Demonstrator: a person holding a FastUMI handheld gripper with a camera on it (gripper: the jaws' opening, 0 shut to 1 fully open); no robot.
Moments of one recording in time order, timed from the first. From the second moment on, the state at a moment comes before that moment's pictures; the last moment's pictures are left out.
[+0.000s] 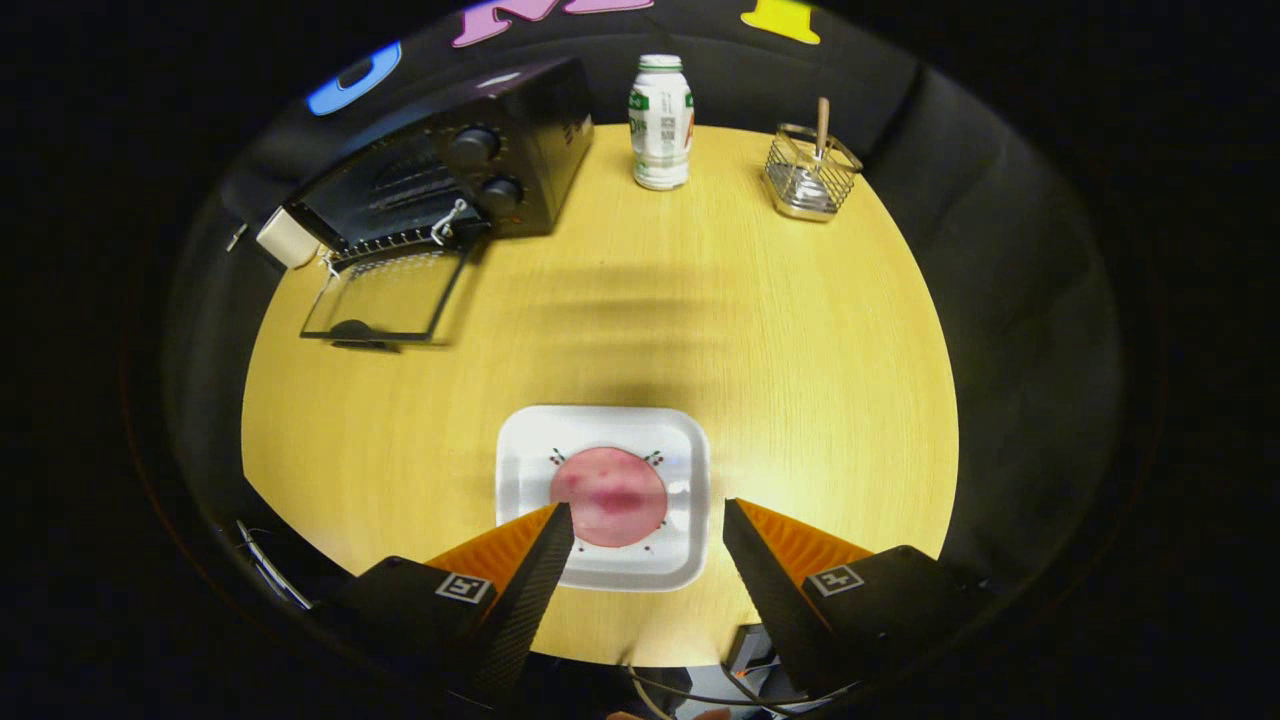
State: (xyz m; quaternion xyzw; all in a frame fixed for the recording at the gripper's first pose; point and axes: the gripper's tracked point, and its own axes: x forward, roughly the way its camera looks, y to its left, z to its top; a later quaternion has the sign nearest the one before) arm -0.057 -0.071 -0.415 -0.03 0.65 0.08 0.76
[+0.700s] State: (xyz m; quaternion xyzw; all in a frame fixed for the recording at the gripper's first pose) arm -0.068 -0.094 -0.477 -0.04 0.71 0.11 0.70
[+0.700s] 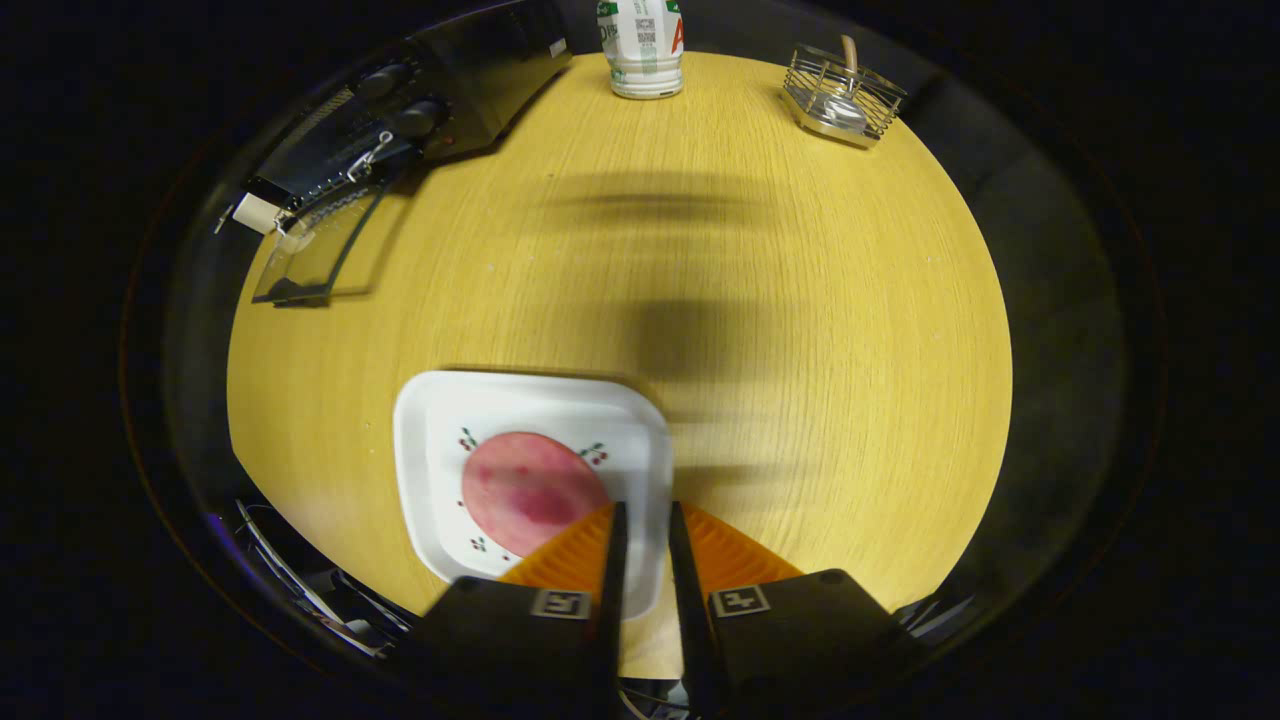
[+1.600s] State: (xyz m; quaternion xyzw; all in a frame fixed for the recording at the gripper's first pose) arm -0.087 -0.080 -0.440 0.27 0.67 0.08 0.69
